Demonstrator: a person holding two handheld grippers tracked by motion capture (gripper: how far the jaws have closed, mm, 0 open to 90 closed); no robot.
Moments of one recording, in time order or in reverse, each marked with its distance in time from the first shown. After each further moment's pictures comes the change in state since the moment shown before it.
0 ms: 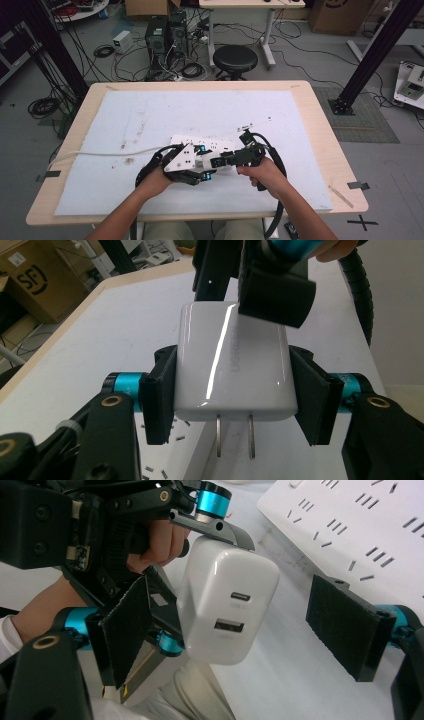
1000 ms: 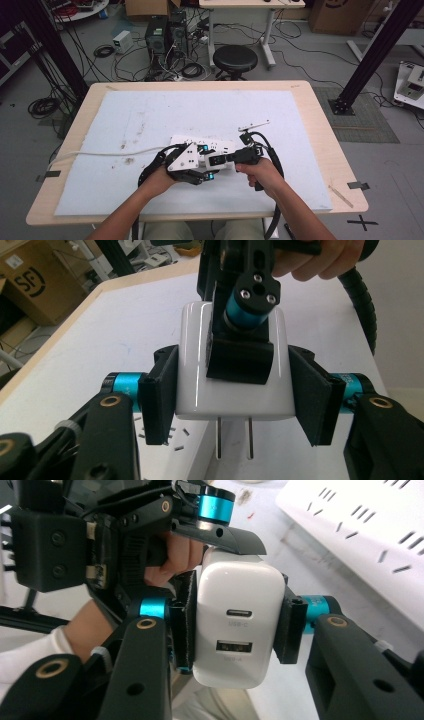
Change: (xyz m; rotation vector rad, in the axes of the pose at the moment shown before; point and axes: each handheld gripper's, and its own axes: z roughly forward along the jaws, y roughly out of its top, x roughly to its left) left arm 0.000 0.003 0.007 0.000 0.015 -0.019; right arm -0.017 -0.002 0.006 -0.012 0.143 0.109
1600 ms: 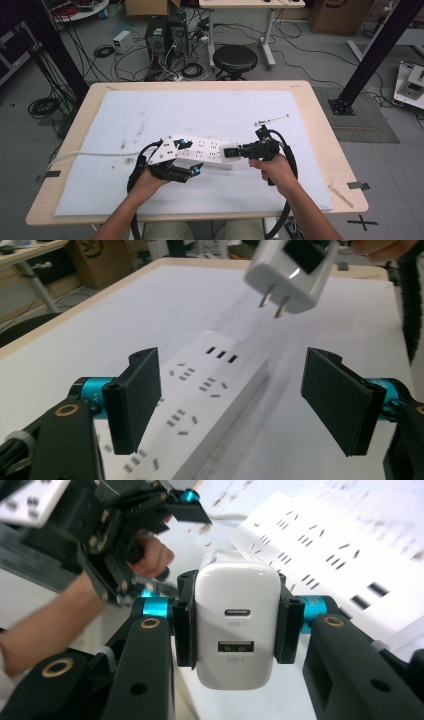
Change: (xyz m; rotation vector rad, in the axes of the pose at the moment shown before) left arm 0.009 -0.038 -0.036 -0.051 0.188 -0.291; right arm 0.008 -0.003 -0.041 -0.106 -0.189 -0.195
